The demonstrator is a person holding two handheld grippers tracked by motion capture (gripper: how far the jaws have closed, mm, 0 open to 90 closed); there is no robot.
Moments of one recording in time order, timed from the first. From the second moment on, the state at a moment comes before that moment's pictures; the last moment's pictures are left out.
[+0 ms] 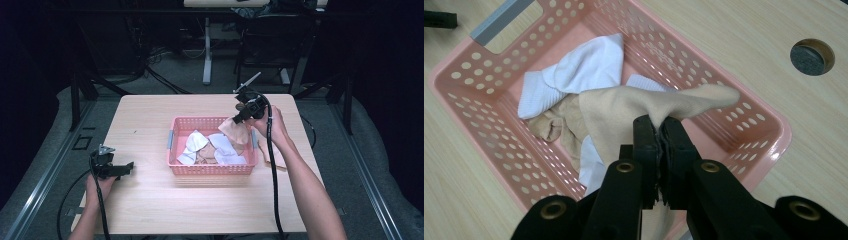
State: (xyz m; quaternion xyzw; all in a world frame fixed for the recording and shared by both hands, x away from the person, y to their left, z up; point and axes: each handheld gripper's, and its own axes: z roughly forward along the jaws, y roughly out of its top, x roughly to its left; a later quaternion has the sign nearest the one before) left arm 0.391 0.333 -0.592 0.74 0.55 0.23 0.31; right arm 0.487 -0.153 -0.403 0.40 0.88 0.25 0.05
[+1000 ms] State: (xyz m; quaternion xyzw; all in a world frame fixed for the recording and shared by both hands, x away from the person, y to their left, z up) left arm 0.391 0.333 -0.592 0.74 0.55 0.23 0.31; right arm 0.471 -0.197 -0.369 0.42 0.87 0.26 0.07
